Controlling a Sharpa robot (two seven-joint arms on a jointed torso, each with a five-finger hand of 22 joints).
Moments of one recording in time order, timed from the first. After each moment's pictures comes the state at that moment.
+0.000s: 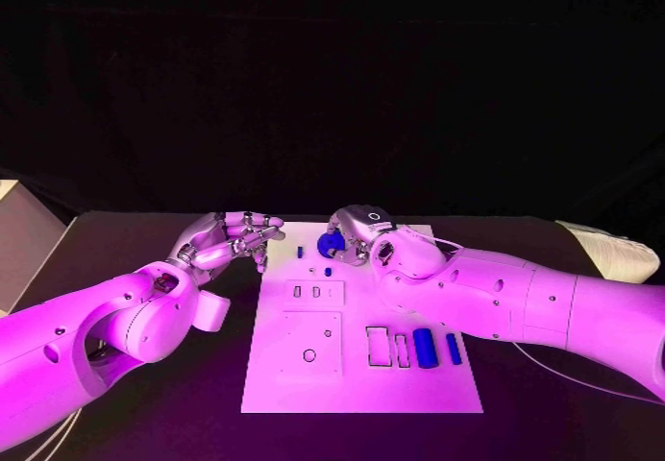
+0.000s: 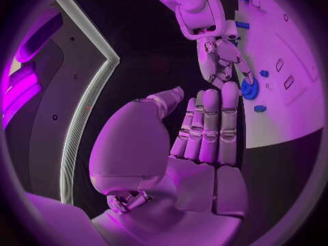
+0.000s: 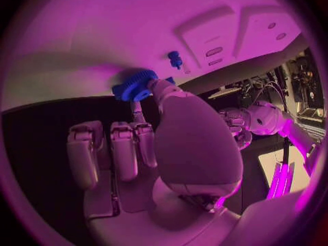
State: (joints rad) left arm 1.04 -0.95 0.24 1.64 -0.31 -0.25 0.30; left_hand 1.34 -0.18 0.56 0.11 0.05 0.86 0.20 0.27 0.31 1.11 0.13 0.17 0.18 1.09 0.05 0.94 0.80 0.17 1.04 0.14 1.02 0.64; right arm 1.32 -0.44 -0.14 1.20 -1.61 -0.50 -0.34; right_hand 1.42 -0.21 0.33 0.27 0.38 0.93 0.15 0.20 0.37 1.47 0.08 1.53 1.31 1.46 0.00 1.56 1.31 0.01 1.46 0.11 1.57 1.31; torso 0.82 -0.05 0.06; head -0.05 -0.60
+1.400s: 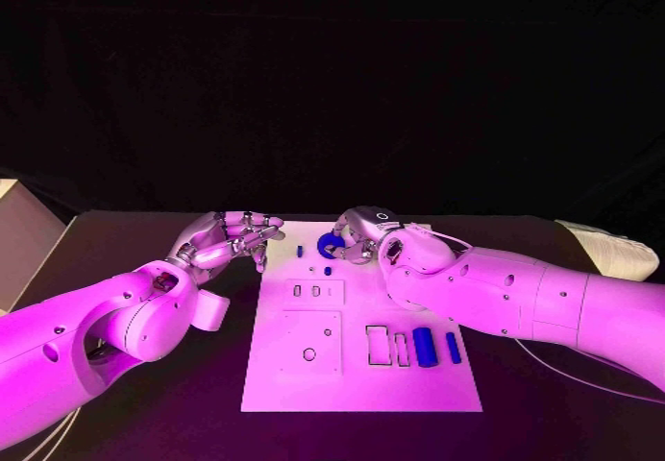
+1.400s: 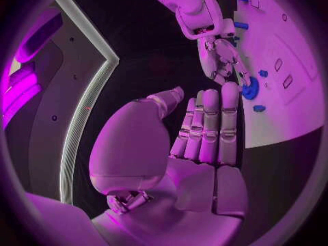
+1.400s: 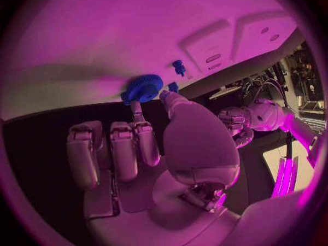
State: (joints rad) left arm 1.04 -0.95 0.24 1.64 -0.32 -0.25 0.30; left_hand 1.34 -0.18 0.56 0.11 0.05 0.86 0.19 0.27 0.31 1.11 0.12 0.17 0.18 1.09 0.05 0.94 0.80 0.17 1.04 0.15 1.02 0.64; right arm 1.32 -0.47 -0.14 1.20 -1.55 -0.46 -0.30; right_hand 1.17 -0.13 0.24 0.29 0.37 0.89 0.16 0.16 0.35 1.47 0.08 1.50 1.31 1.46 0.01 1.56 1.31 0.01 1.46 0.11 1.57 1.31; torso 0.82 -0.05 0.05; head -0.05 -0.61
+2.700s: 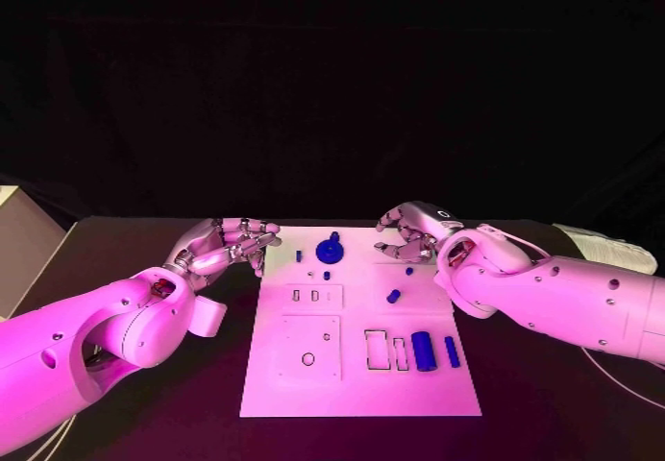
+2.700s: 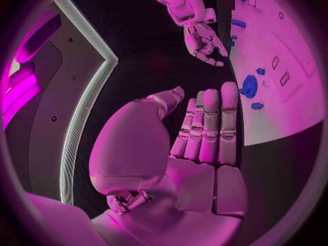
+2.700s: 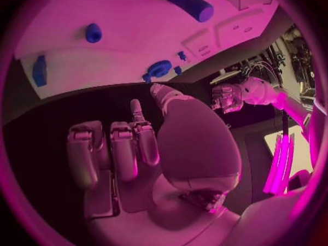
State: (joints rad) left arm 1.03 -0.96 0.24 1.63 -0.32 -0.25 0.30; left_hand 1.34 -0.18 0.57 0.10 0.05 0.86 0.20 0.27 0.31 1.11 0.13 0.17 0.18 1.08 0.05 0.93 0.80 0.17 0.99 0.15 1.00 0.59; right arm 1.34 -0.77 -0.13 1.43 -1.39 -0.54 -0.17; right_hand 1.33 -0.21 0.36 0.23 0.25 0.90 0.17 0.16 0.35 1.47 0.08 1.48 1.31 1.46 0.01 1.56 1.31 0.01 1.46 0.11 1.57 1.31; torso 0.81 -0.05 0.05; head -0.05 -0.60
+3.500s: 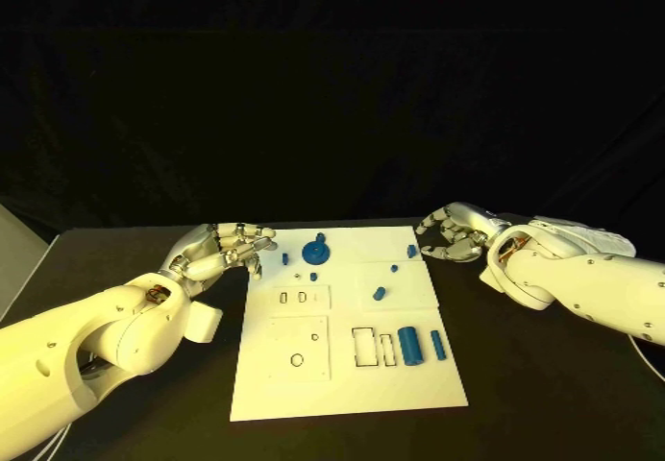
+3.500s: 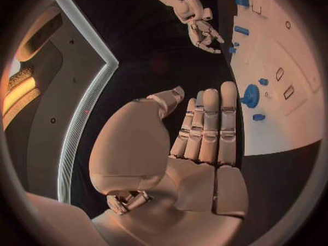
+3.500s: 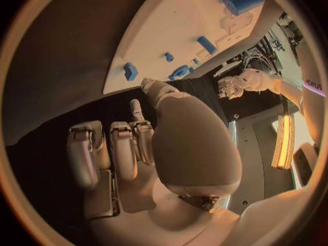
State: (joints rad) left arm 1.01 -0.94 0.24 1.62 -0.32 -0.23 0.30; left_hand 1.34 -0.18 0.57 0.10 0.05 0.86 0.20 0.27 0.32 1.11 0.13 0.17 0.18 1.08 0.05 0.92 0.79 0.17 0.98 0.15 0.99 0.57; right arm 1.33 -0.91 -0.13 1.31 -1.21 -0.42 0.08; right_hand 1.43 -0.24 0.38 0.17 0.29 0.89 0.17 0.16 0.35 1.46 0.09 1.48 1.31 1.46 0.01 1.56 1.31 0.01 1.46 0.11 1.57 1.31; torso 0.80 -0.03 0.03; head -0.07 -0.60
